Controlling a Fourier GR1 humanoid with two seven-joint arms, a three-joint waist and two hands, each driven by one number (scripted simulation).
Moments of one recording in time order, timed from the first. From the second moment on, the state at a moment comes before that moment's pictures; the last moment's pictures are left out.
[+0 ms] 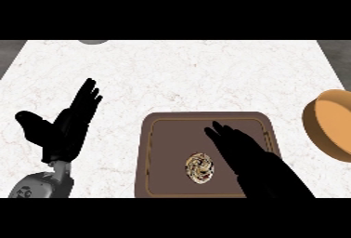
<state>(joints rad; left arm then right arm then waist) -0.14 0.27 -0.16 -1.67 0.23 0.24 0.28 -0.28 -0.28 0.57 -2.25 0.43 0.45 1.04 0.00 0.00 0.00</state>
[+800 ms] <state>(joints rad) -0.12 0.23 -0.15 -1.71 0.18 0.23 0.31 -0.24 -0.16 0.65 -2.13 0.61 0.46 1.03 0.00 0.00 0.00</state>
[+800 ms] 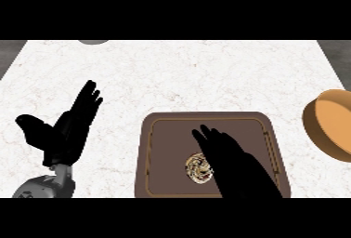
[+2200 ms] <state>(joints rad) -0.13 0.18 -0.09 -1.66 0.15 0.16 0.30 -0.22 -0.02 0.64 -1.76 0.84 0.48 0.97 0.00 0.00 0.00</state>
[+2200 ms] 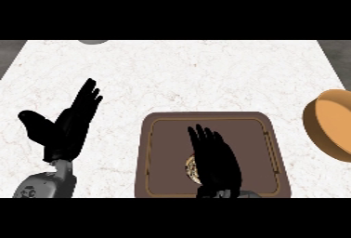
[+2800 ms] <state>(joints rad) -0.14 0.16 -0.07 -1.70 0.12 0.15 0.35 -0.24 -0.01 0.62 -1.64 0.84 0.44 0.88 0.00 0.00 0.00</state>
